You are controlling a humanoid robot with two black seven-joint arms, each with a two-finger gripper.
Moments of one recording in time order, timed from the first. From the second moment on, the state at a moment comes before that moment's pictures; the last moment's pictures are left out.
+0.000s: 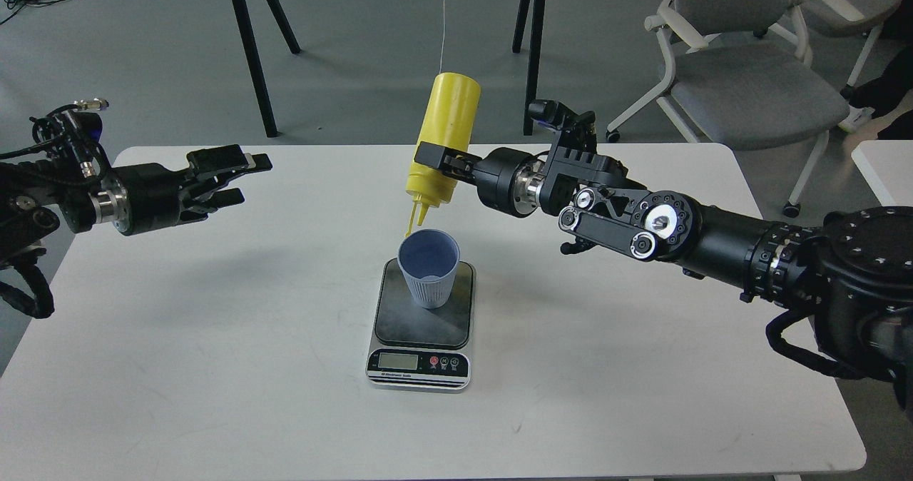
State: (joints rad) left arm -0.95 0.76 -0.13 -0.87 0.88 -0.49 -0.49; right arm 1.20 -0.01 -0.10 0.70 -0.70 0.01 0.27
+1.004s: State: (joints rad) left arm -0.94 0.76 -0.13 -0.87 0.89 -0.49 -0.49; right arm 0.48 -0.32 1.09 1.06 0.38 0.40 0.18
